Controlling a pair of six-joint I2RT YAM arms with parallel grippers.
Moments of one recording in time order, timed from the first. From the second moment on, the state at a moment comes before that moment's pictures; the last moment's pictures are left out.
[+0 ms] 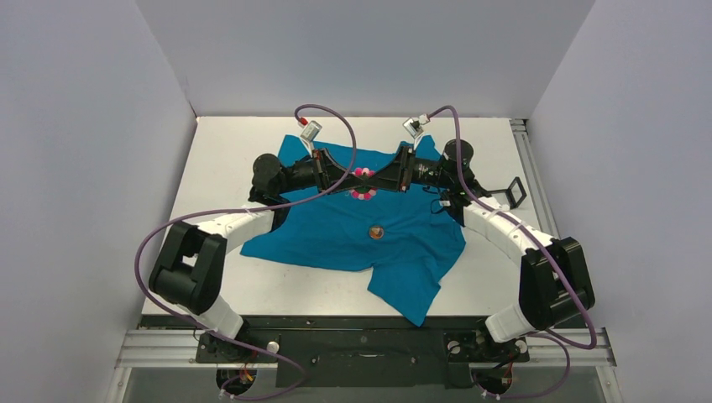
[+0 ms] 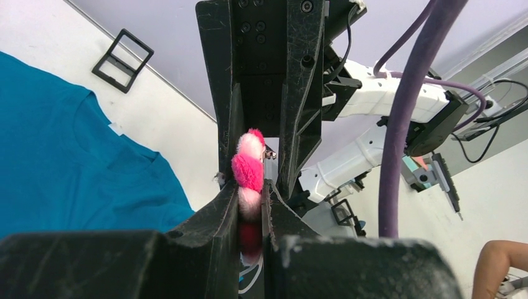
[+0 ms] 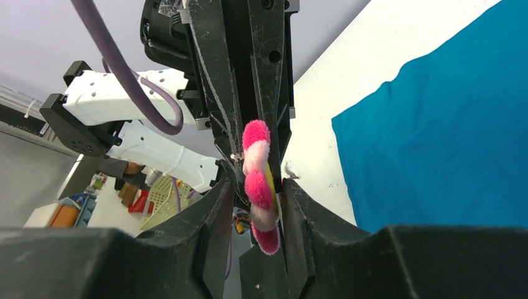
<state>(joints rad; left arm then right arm) -0.42 1.62 0.91 1.05 0.98 -1.14 0.39 1.49 0.98 0.54 -1.01 0.90</state>
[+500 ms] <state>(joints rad) -0.42 1.60 0.93 0.89 1.00 -1.00 0.39 1.52 1.04 0.41 -1.04 0.83</state>
